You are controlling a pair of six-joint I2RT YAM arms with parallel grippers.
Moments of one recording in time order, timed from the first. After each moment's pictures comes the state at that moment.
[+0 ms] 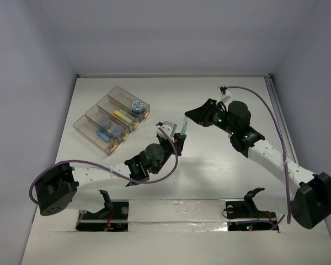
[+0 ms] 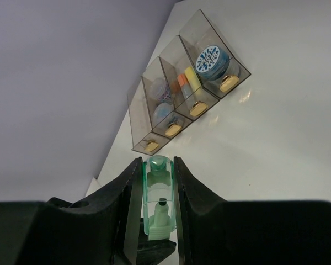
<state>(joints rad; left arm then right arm) -1.13 1.26 0.59 0.65 -0.53 -0.30 0.49 1.18 0.84 0.23 -0.34 0.77</state>
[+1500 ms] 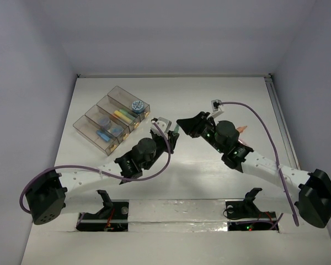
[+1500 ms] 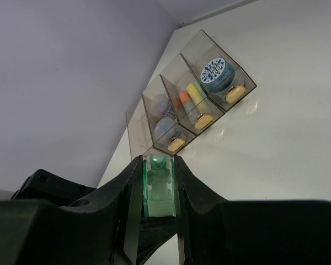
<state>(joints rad) -1.03 1.15 0.59 0.49 -0.41 -0.25 0.76 1.15 0.67 0.44 0.03 0.78</state>
